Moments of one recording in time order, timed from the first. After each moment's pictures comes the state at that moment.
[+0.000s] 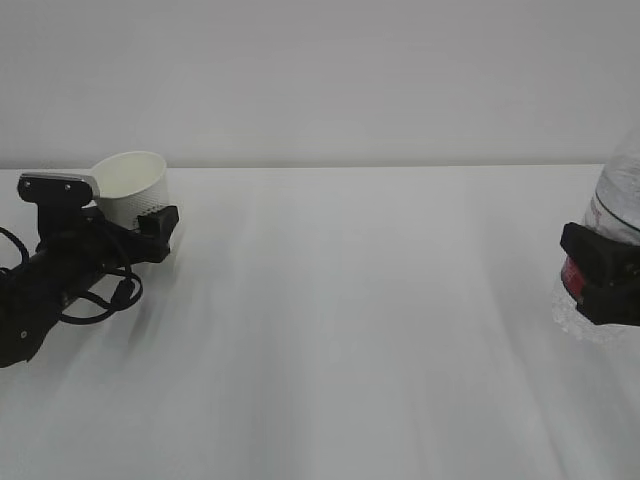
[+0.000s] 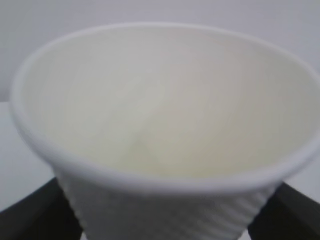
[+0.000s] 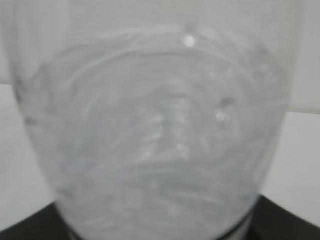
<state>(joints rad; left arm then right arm) -0.18 2.23 -0.81 0.08 -1.15 -0.13 0.08 1.43 -0.19 -0.17 -0.97 0.07</state>
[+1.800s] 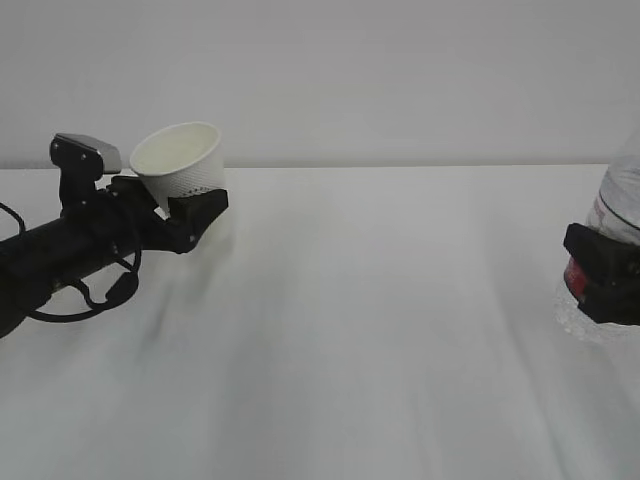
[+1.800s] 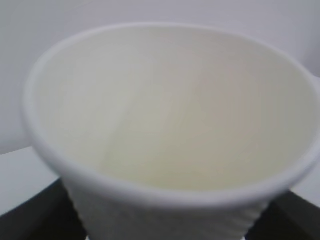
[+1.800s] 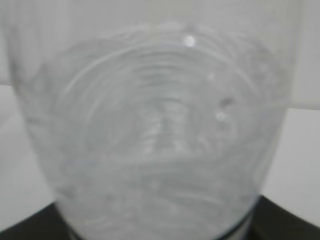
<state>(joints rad) -0.18 2.10 -0.81 0.54 -1.15 -0.33 0.08 1.43 -0.19 -0.15 -0.96 0.07</state>
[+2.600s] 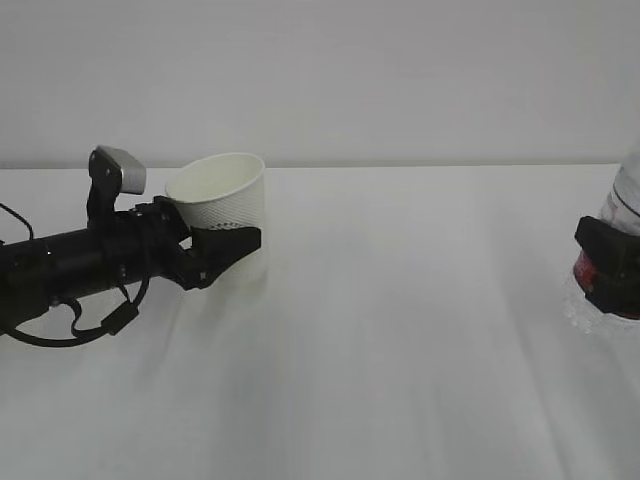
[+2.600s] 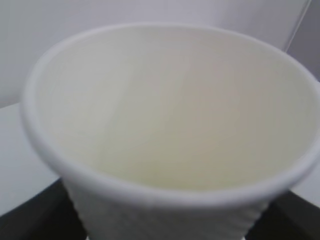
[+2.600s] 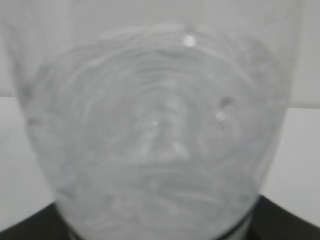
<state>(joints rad) -0.19 2.09 -0.81 0.85 -1.15 -0.48 0.08 1.43 -0.19 -0.09 -0.97 0.07</state>
